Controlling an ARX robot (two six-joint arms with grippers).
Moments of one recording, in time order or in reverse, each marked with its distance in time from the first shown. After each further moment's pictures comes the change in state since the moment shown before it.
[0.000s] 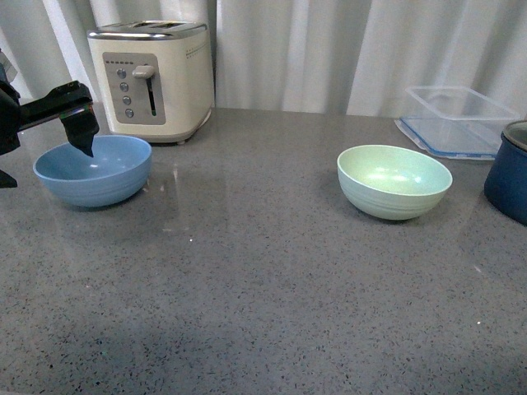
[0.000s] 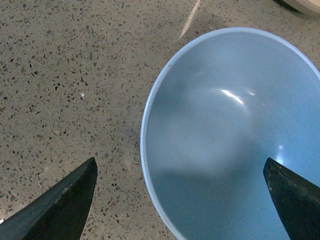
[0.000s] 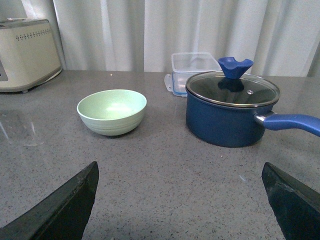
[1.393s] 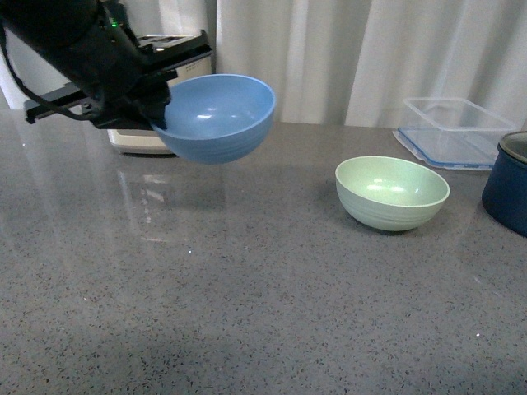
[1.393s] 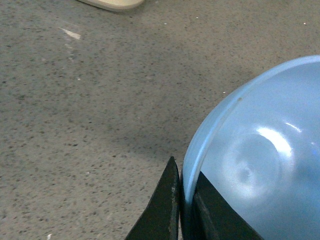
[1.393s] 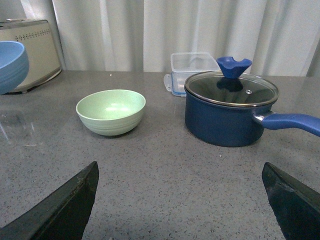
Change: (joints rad) left arm -0.255 -0.013 0.160 -0.047 -0.018 -0.035; right arm 0.000 0.000 0.000 0.000 0.000 0.000
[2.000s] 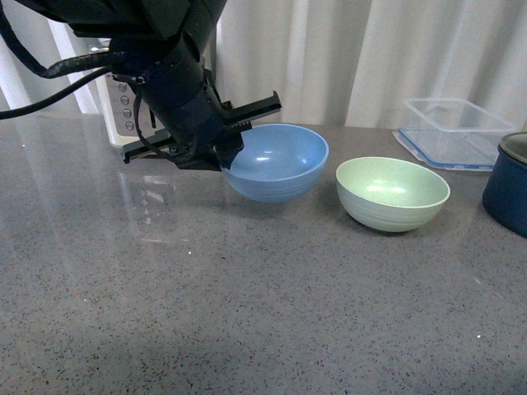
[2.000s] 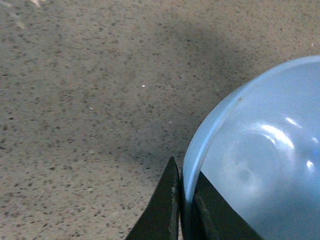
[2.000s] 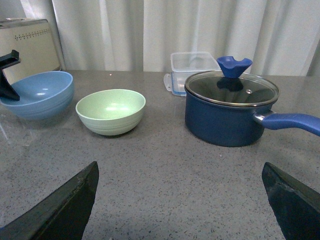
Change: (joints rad) left arm -0.100 0.263 0.246 -0.103 -0.015 -0.035; right arm 0.000 0.000 0.000 0.000 0.000 0.000
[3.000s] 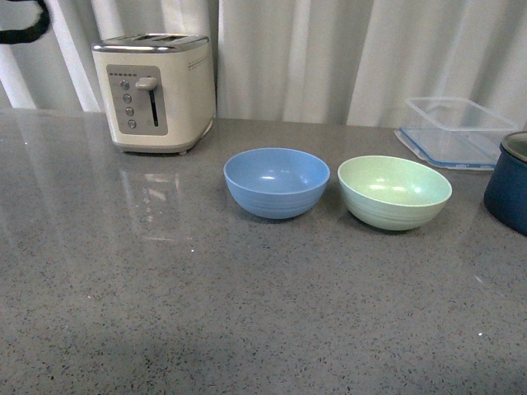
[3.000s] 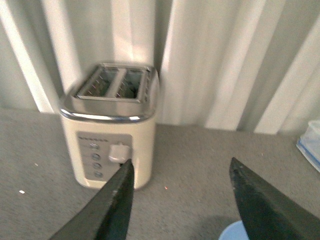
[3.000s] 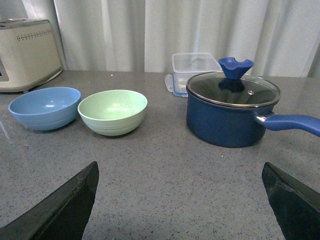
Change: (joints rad) left arm 0.076 -0.550 -0.735 1.042 -0.160 0.448; right arm 0.000 0.000 0.000 0.000 0.000 0.000
